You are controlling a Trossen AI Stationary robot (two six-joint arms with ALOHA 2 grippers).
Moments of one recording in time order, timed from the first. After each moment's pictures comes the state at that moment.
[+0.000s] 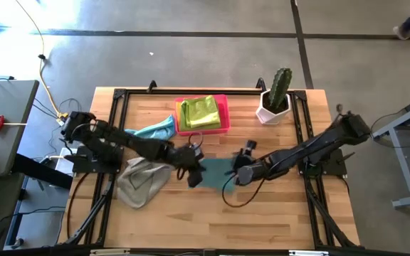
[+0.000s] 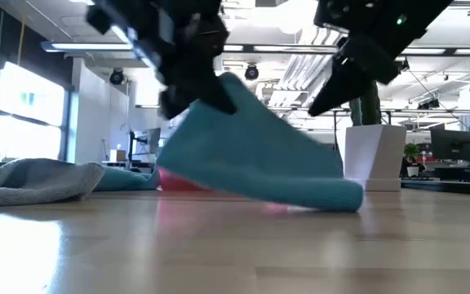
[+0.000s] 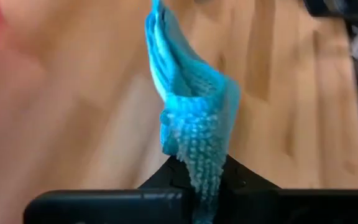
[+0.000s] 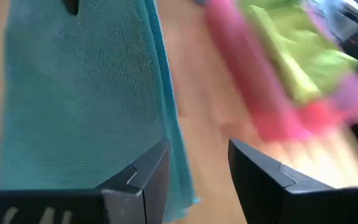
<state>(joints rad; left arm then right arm) -0.02 1.63 0.95 -0.07 -0.07 -0.53 0.36 1.51 0.91 -0.38 0.69 0.30</state>
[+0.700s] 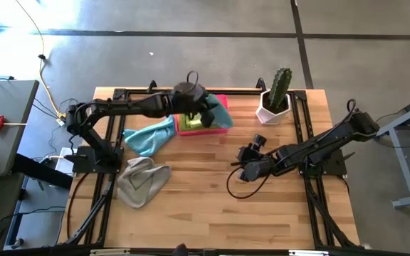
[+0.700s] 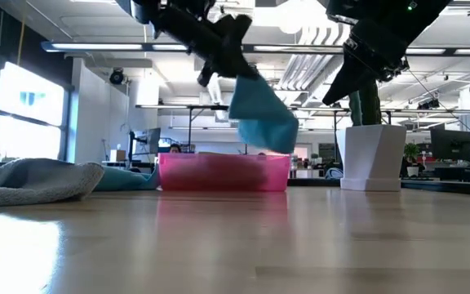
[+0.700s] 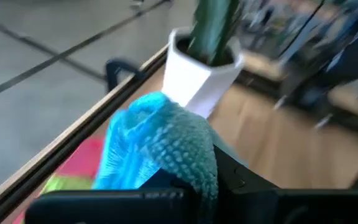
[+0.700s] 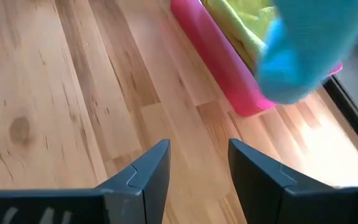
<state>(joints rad) 0.45 1.64 1.23 -0.04 -0.04 -0.19 0.36 1.41 0.91 -0.54 0.69 0.45</state>
